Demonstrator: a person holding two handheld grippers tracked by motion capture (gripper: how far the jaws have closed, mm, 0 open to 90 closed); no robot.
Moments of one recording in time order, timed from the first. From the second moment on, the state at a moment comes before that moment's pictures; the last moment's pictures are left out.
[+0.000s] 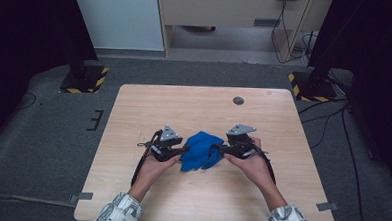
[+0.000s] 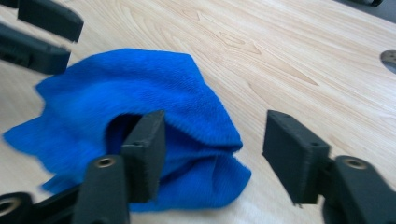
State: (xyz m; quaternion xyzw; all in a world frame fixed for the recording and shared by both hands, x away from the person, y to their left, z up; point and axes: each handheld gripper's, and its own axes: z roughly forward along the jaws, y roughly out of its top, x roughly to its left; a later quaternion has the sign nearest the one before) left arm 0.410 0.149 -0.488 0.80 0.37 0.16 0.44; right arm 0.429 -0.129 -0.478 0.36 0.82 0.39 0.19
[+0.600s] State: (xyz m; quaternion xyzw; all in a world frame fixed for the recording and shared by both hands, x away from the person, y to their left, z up) left arm 0.404 0.121 -0.511 0.83 0.33 0.16 0.42; right arm 0.388 -0.114 -0.510 0.36 0.83 0.41 0.14
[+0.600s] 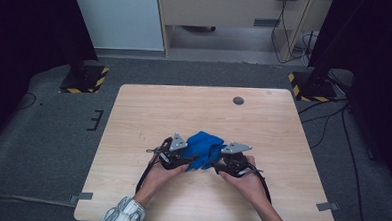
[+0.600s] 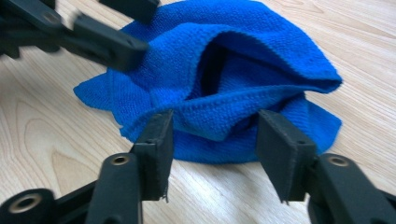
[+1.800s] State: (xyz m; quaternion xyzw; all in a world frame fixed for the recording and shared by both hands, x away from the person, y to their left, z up) left arm 0.455 0.158 -0.525 0.80 0.44 0.12 0.41; right arm 0.454 -0.152 -0.517 0.40 0.82 0.38 0.14
